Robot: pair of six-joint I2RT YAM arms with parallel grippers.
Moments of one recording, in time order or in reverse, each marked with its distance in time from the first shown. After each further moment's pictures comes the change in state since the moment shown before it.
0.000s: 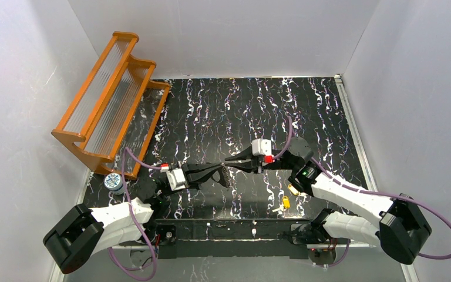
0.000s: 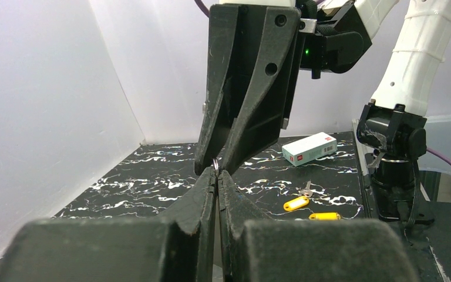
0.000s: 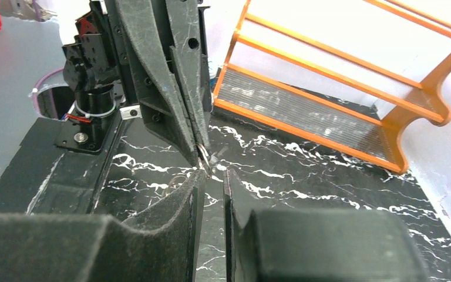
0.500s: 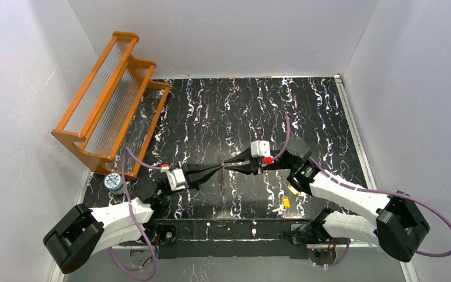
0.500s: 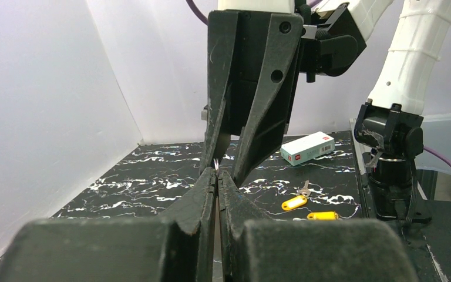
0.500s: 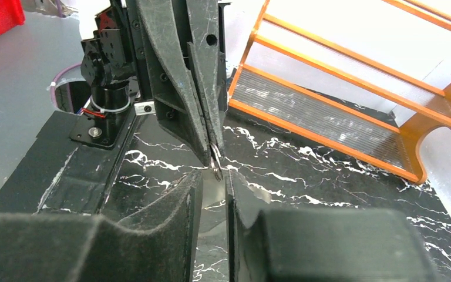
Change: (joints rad) left arm 0.000 0.001 0.000 0.000 0.007 -0.003; right arm 0.000 0.011 0.000 0.017 -0.042 -0.007
